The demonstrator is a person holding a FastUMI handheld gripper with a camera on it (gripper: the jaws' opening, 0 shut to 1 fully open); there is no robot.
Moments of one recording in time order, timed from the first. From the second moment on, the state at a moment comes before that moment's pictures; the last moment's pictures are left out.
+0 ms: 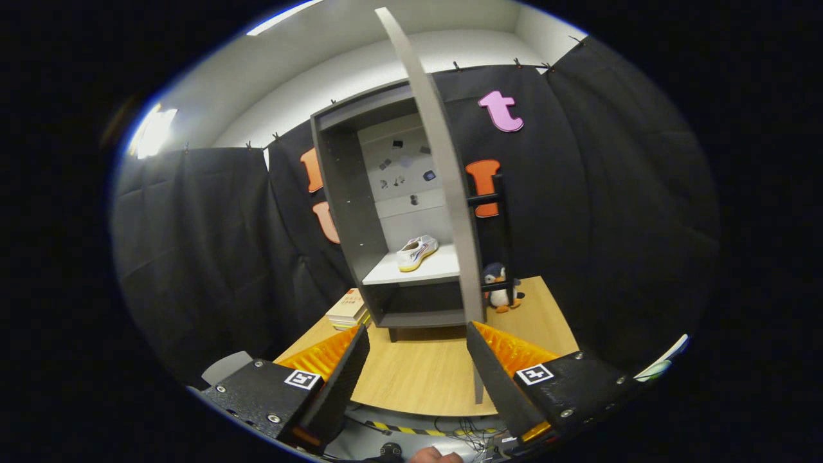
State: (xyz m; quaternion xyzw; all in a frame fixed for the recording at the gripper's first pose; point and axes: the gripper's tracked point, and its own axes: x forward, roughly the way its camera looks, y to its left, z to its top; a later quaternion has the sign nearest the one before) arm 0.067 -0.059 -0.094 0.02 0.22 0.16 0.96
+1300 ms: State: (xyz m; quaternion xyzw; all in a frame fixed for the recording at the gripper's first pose) arm 0.147 -0.073 -0.096 -0.03 0.18 0.12 0.98
